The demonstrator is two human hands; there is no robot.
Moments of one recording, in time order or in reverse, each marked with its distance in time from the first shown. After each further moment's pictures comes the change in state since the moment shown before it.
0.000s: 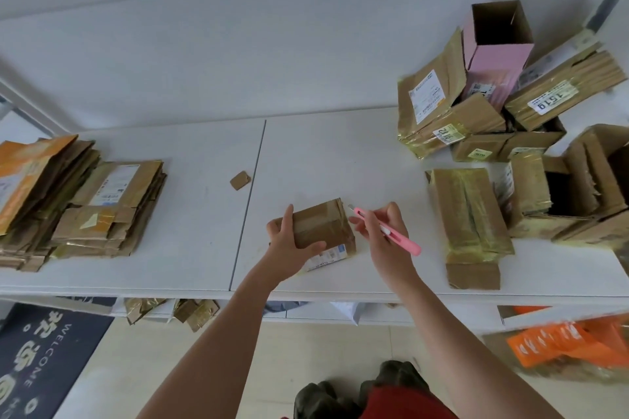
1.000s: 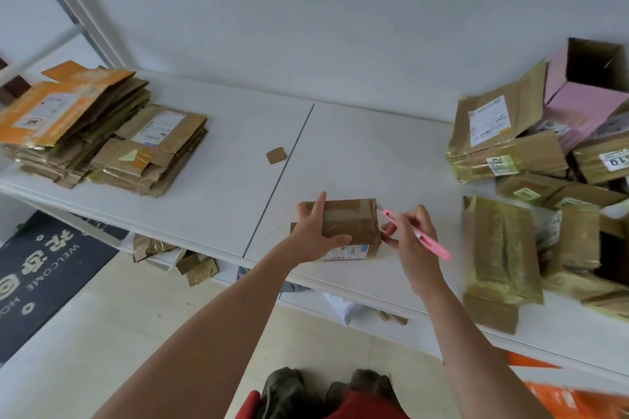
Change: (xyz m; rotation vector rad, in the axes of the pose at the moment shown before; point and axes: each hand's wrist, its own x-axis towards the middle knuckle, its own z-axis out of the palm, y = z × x) left_hand 0.002 -0.005 0.001 0.031 0.000 -0.014; right_hand 0.023 0.004 -0.005 -0.136 -0.092 0.003
